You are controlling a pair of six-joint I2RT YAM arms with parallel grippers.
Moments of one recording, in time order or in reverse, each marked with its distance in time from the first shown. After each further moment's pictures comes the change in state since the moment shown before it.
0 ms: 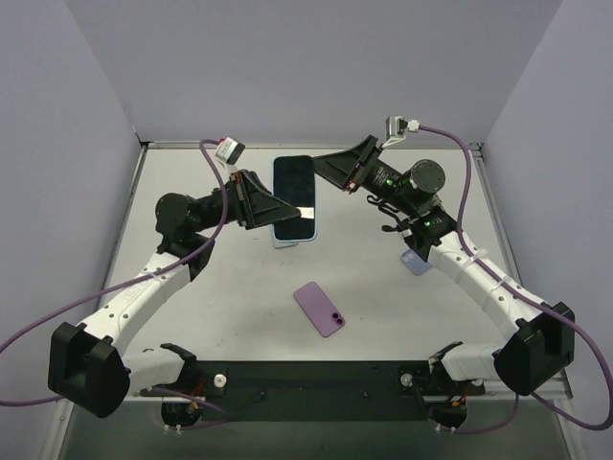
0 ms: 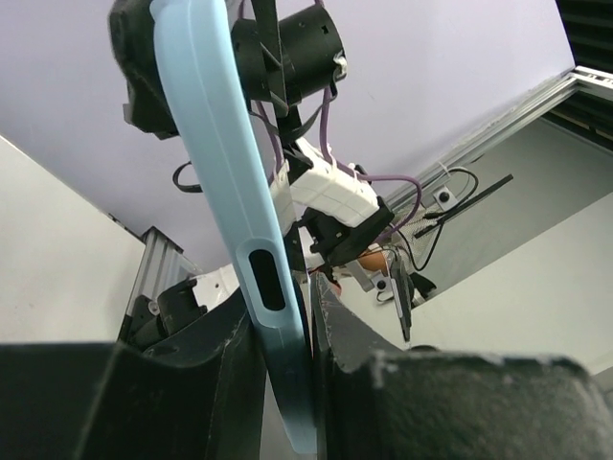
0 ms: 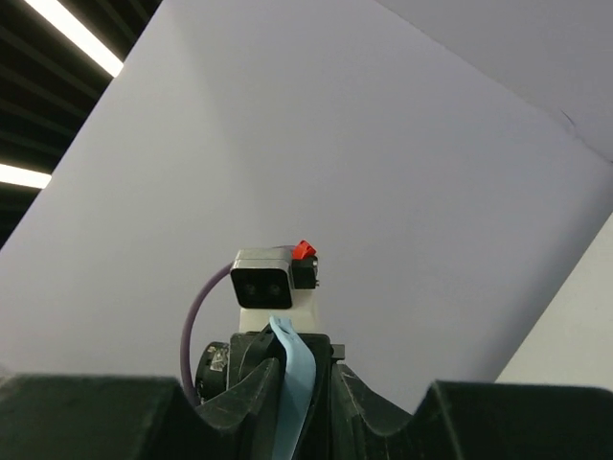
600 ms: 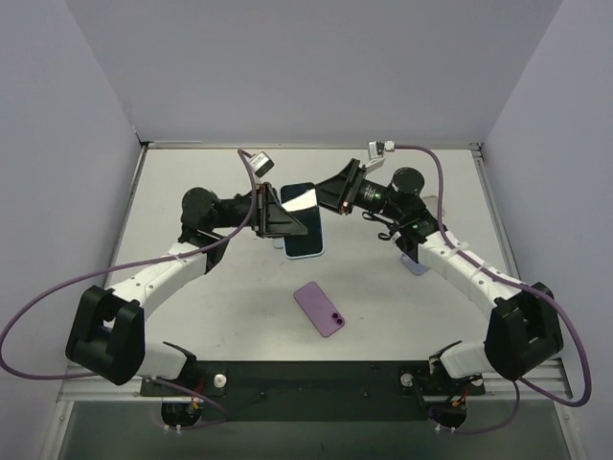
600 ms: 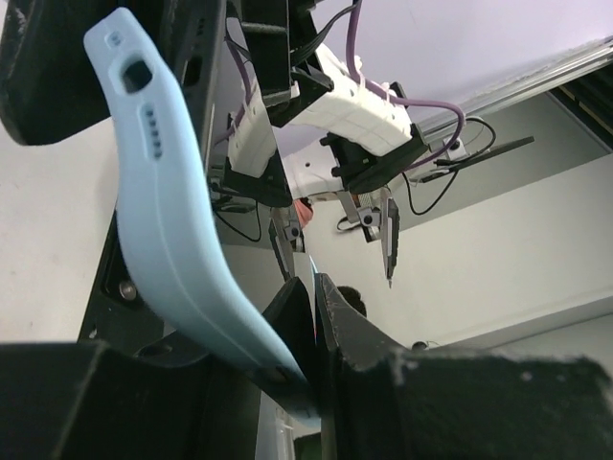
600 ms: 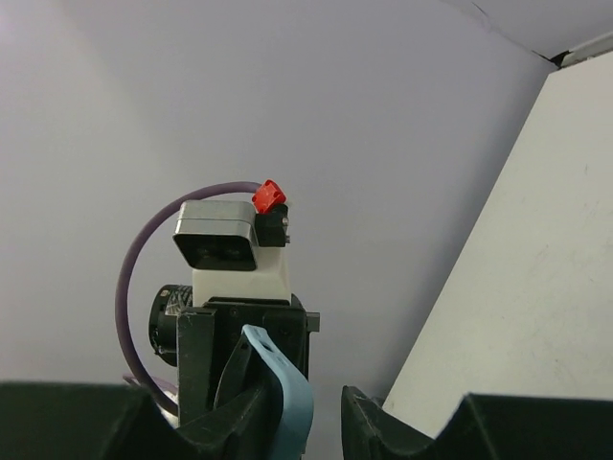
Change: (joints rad) left arm 0.001 0.172 -0.043 0.069 0.192 -0.067; right arm -0.044 0.079 -0.117 -0.021 -0.183 -0.021
